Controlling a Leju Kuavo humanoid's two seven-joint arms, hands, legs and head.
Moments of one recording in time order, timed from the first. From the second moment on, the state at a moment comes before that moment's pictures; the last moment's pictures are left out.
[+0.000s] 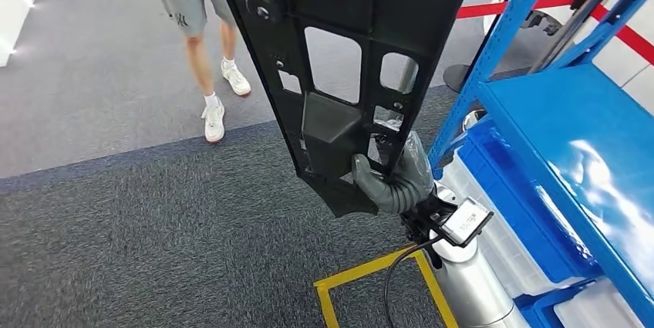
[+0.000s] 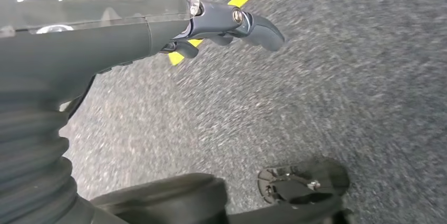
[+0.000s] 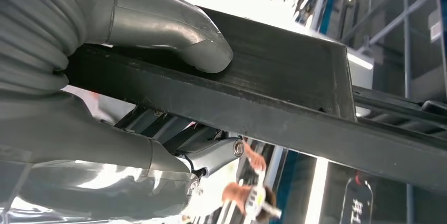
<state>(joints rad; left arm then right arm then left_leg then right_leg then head) -0.14 -0.24 0.92 -0.20 -1.38 0.34 0.00 -0.34 -0.07 0.37 -1.75 0.13 0.13 -0.48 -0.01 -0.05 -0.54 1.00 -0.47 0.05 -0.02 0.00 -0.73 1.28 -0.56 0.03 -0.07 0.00</state>
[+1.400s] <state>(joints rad) -0.13 -0.24 0.92 -0.20 -1.37 0.36 0.00 -0.35 -0.07 0.36 -1.74 0.11 0.15 -0.49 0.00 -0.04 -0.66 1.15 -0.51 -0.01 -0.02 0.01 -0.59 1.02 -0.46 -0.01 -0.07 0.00</state>
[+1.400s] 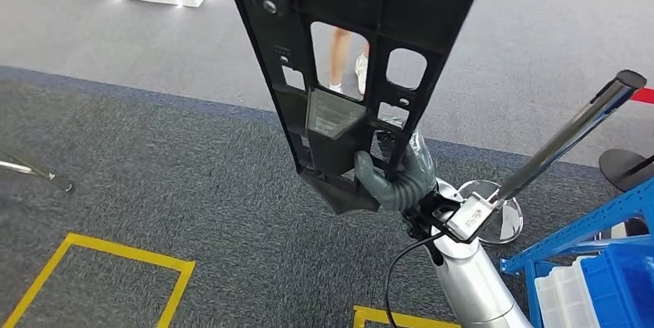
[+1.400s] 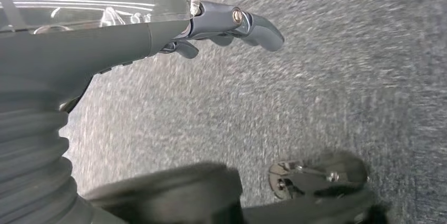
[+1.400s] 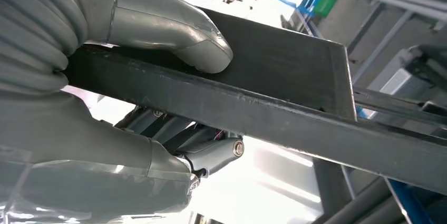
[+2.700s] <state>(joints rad) -0.13 -0.24 0.92 -0.20 -1.38 0.36 0.00 -0.35 -0.07 0.36 -1.72 0.12 0.15 -0.49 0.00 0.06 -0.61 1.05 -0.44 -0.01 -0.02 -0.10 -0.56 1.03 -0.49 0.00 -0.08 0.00</state>
